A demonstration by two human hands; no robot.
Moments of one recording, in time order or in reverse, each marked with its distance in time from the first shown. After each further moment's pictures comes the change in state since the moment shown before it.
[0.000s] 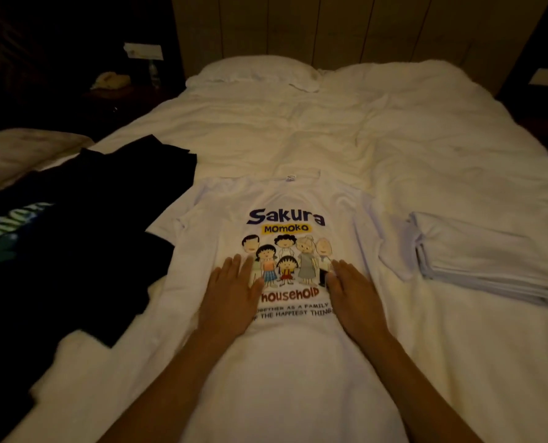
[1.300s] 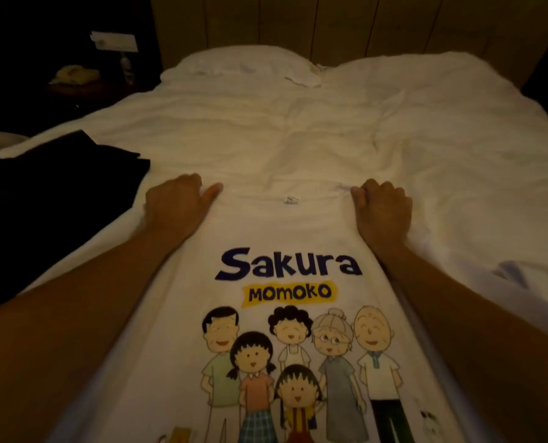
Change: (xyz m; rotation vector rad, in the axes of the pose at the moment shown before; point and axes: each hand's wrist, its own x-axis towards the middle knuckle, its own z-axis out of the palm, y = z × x) left_hand 0.328 -0.084 -0.016 0.239 0.475 -0.008; right_hand 0.326 0.044 0.018 -0.321 0.570 -0.006
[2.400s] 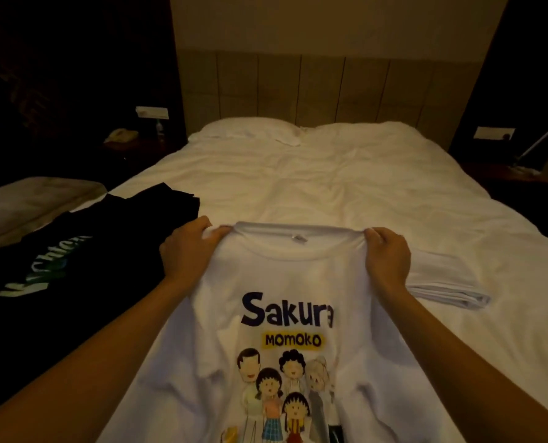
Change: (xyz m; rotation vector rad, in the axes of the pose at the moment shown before) left_hand -0.239 0.031 -0.303 -0.535 0.138 -0.200; right_hand -0.189 0.009 -0.351 0.607 0.015 0.398
